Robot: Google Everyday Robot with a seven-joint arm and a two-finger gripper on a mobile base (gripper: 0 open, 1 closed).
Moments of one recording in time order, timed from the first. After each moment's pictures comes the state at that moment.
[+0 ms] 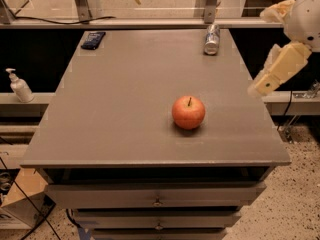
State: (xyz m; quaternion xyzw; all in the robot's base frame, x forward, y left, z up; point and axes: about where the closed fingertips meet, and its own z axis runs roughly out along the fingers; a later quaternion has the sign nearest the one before) arm 0.504 -0.196 0.996 -0.58 0.74 0.05 0.34
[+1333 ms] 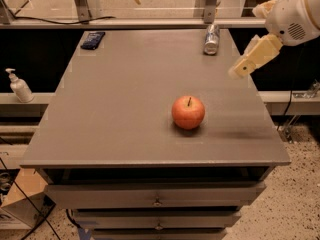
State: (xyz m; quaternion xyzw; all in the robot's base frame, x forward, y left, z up) arm 0.579 -0.194 0.980 -0.53 0.76 0.06 0.39
